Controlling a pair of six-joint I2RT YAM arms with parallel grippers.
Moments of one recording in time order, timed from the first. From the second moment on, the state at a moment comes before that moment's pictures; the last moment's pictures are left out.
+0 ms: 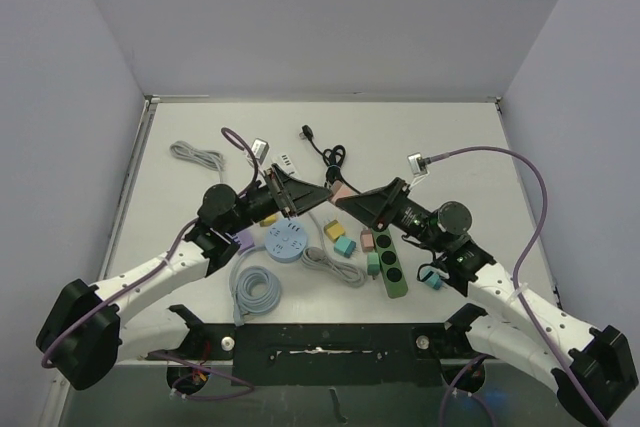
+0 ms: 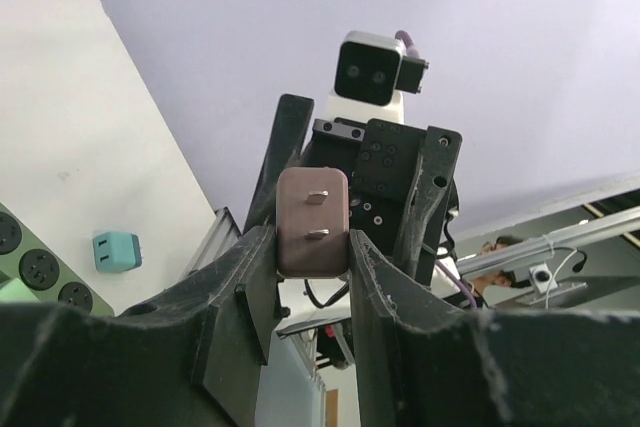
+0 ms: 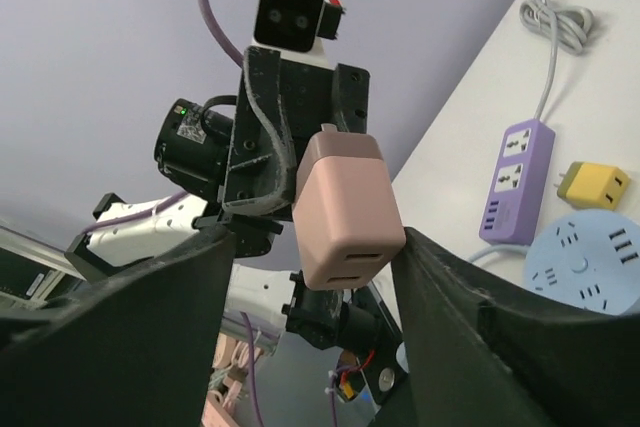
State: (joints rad) left arm -0.68 1.13 0.60 0.74 0.44 -1.34; right arm 0.64 0.85 0.51 0.50 -0.37 1.06
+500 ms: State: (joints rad) left arm -0.67 1.15 0.57 0.77 0.37 -1.40; right arm 0.64 0.98 0.48 0.71 -0.32 1.09
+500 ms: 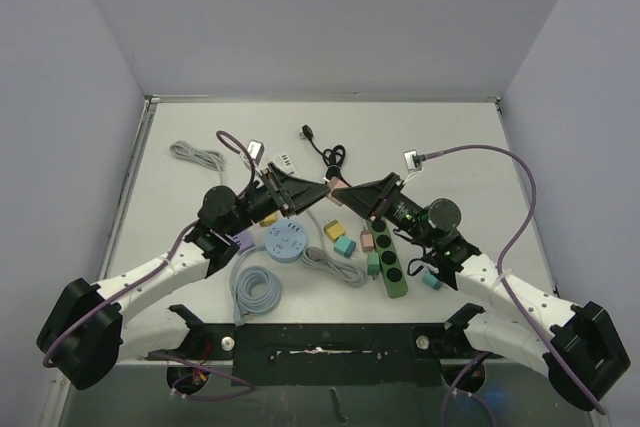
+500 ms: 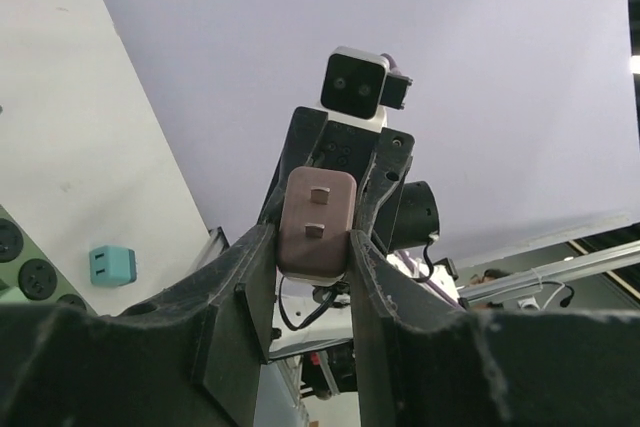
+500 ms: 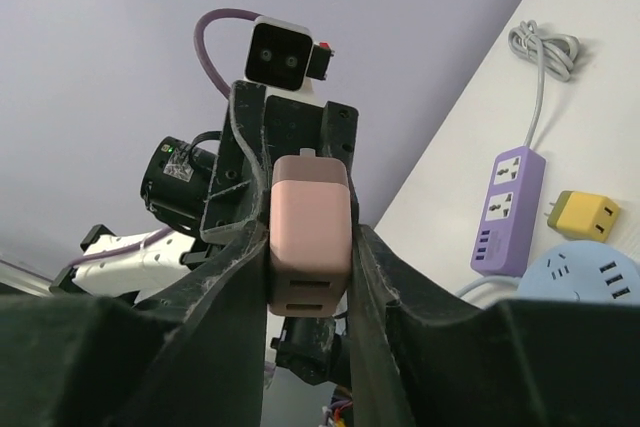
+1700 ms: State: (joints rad) left arm -0.49 0.72 0.62 -0.35 0.09 -0.53; right arm 0.50 1.51 1.21 -1.00 -0.02 0.40
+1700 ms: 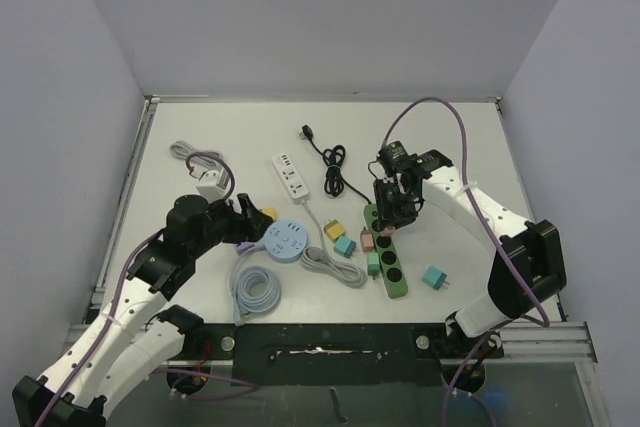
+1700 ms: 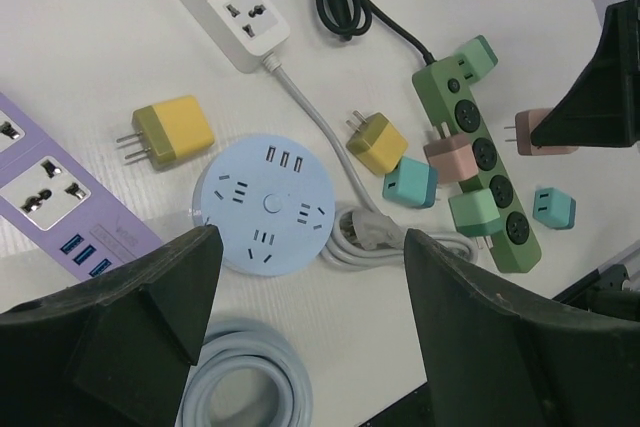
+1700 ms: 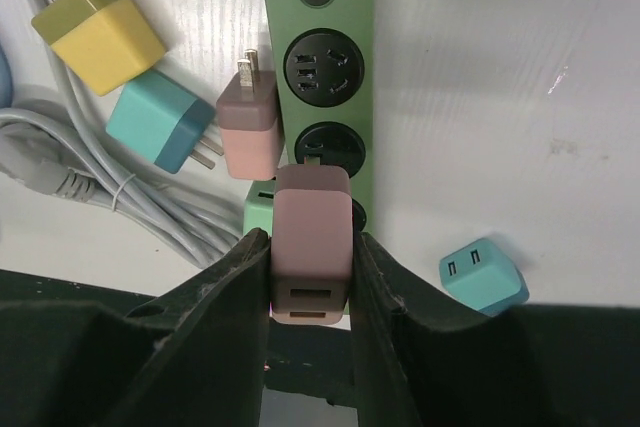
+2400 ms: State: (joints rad) left arm -0.49 0.56 0.62 -0.44 0.07 -0.54; right arm 0.47 1.74 1.33 -0.99 -0.03 0.23
